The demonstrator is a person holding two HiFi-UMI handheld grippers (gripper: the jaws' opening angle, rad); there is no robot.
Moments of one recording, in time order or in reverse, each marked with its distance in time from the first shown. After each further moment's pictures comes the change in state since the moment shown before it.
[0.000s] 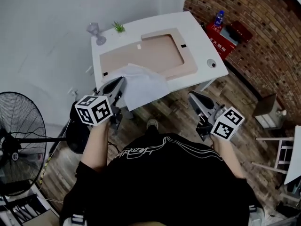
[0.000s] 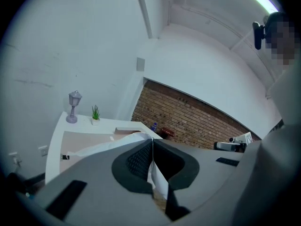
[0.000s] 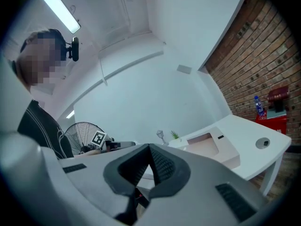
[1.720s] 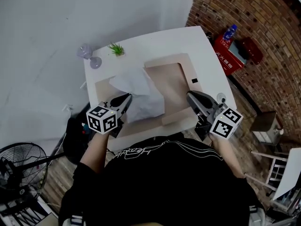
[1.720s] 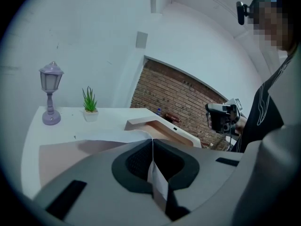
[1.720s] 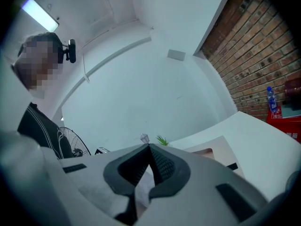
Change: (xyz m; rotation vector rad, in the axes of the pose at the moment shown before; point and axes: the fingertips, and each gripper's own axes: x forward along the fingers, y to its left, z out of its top) left arm 0.151 0.134 -0.010 0.066 0.209 -0.083; right arm 0.163 -0.147 0.061 0.062 0.080 -0.008
